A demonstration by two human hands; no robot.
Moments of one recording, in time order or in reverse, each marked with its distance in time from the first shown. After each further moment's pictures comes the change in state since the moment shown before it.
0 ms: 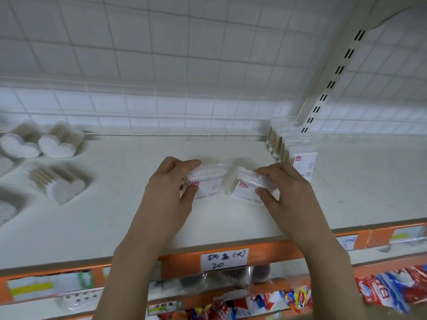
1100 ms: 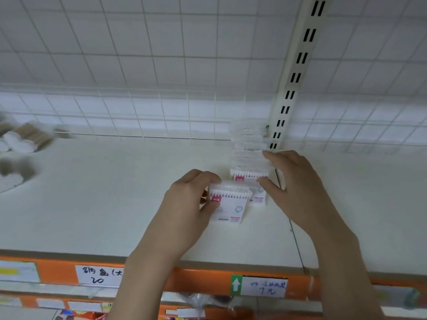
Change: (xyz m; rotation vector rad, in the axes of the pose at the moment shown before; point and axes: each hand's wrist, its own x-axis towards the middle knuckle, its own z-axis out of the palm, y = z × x) left_hand 0.031 0.118 0.166 0.146 -0.069 -0.103; right_hand 0.056 0.200 -0.051 0.045 -0.117 -0.107
